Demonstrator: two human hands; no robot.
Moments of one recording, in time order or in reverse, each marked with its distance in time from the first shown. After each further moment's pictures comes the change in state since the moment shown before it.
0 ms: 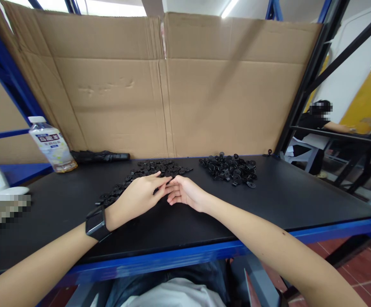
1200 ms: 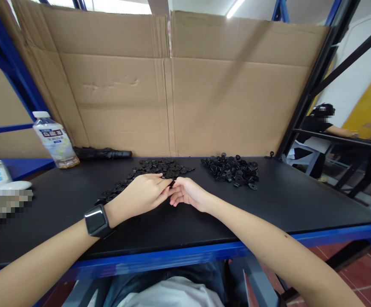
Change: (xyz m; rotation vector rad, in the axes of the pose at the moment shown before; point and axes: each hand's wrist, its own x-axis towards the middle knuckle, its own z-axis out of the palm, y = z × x) left_hand 0.000 0.000 -0.003 0.195 -0.003 0.242; right_hand -0.004 -0.002 0.004 -0.075 0.032 0.050
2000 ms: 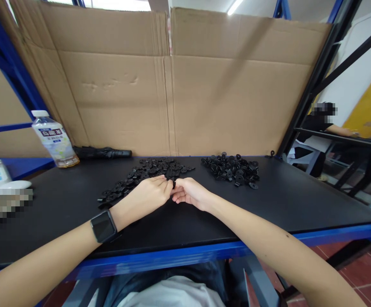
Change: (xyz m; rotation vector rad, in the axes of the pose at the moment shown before) left_hand 0.002 0.008 0.021 0.286 0.081 0.149; right_hand 0.003 -0.002 0.004 0.011 0.169 0.053
